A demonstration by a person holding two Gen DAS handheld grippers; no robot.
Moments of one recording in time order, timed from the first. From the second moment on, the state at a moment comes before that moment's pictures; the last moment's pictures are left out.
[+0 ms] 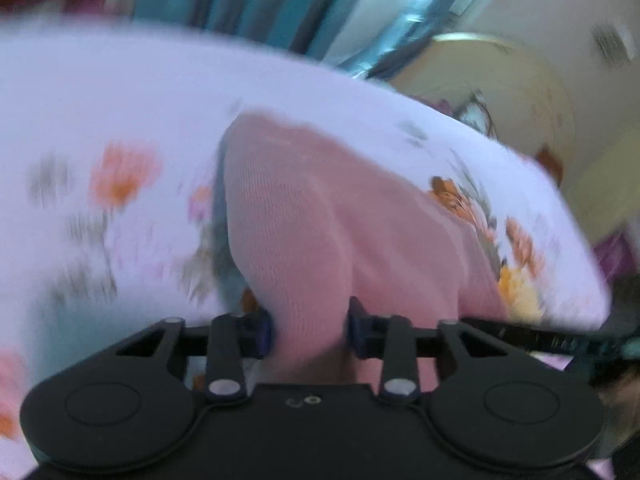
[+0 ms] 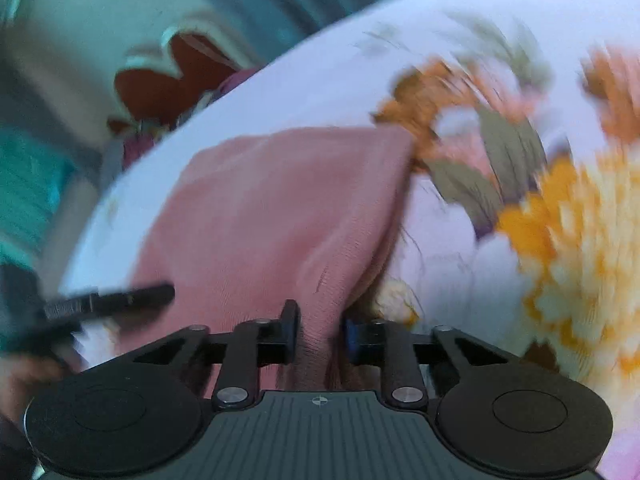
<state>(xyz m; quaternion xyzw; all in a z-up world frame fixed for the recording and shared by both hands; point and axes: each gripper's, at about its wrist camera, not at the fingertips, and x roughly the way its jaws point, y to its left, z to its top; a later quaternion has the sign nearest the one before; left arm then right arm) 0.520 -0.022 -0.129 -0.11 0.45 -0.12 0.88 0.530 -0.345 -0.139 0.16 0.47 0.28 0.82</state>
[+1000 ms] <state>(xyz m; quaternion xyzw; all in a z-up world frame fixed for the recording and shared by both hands) 0.474 0.006 -0.075 -0.01 0.38 -0.16 0.91 0.475 -0.272 -0.064 0.09 0.41 0.22 0.88</state>
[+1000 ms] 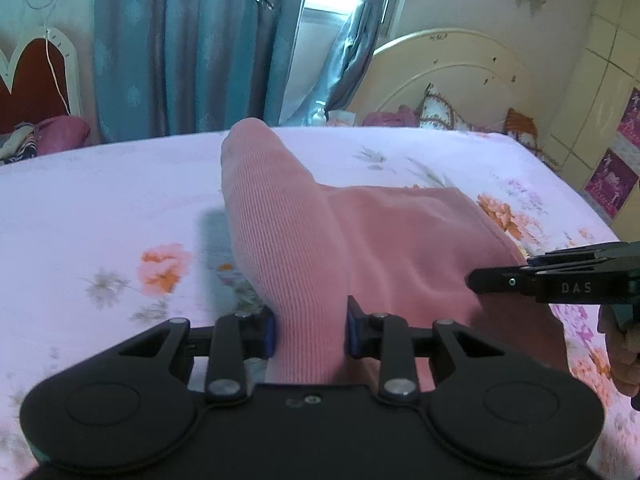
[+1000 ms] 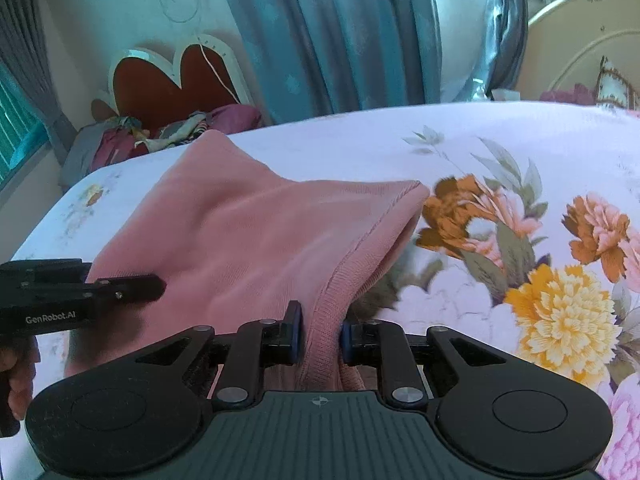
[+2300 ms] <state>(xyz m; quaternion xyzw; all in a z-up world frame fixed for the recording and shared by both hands) 0.466 0.255 -0.095 -0.08 0.36 -0.15 0.92 0.494 -0.043 -0.085 0.03 0.39 0.18 0.90</state>
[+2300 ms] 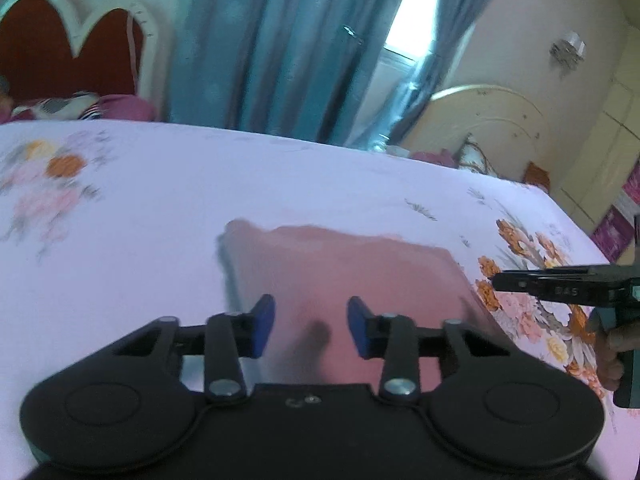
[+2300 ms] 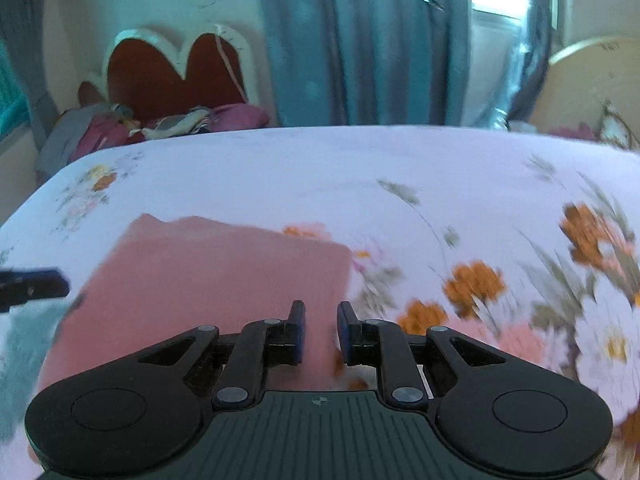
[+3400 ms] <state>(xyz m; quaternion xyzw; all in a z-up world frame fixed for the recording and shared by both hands) 0.415 0.211 -0.126 -0.07 0.39 -0.15 0.90 0.451 -0.032 -0.117 -0.09 0.41 0.20 0.89</state>
